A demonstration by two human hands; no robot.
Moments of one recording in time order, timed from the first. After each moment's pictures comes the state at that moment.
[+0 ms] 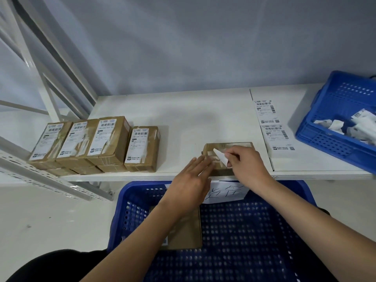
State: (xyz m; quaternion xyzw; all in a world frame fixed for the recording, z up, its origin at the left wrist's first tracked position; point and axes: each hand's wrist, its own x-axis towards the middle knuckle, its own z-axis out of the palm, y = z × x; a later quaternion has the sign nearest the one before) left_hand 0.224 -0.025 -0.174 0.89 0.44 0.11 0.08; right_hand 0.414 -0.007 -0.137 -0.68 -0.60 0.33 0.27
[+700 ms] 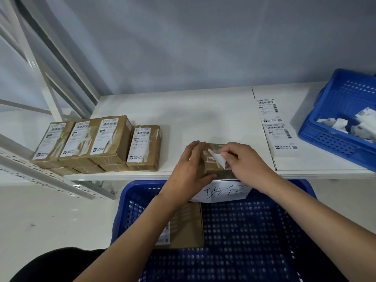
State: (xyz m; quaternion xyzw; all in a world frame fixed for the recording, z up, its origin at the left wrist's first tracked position) left_hand 0.221 -0.013 -0.149 0.80 0.50 0.25 0.24; right_hand 0.411 -0.007 -0.122 -0.63 -0.63 0.38 0.25
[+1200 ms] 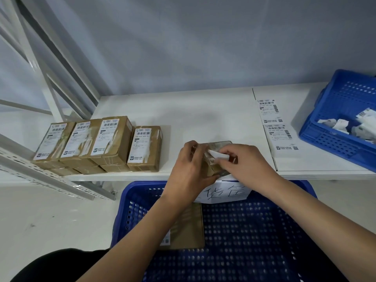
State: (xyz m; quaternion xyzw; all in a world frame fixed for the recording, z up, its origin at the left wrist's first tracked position) left_hand 0.227 -0.021 -0.137 0.79 0.52 0.27 0.17; right_hand 0.408 -0.017 -0.104 -0.61 -0.67 0.34 0.25
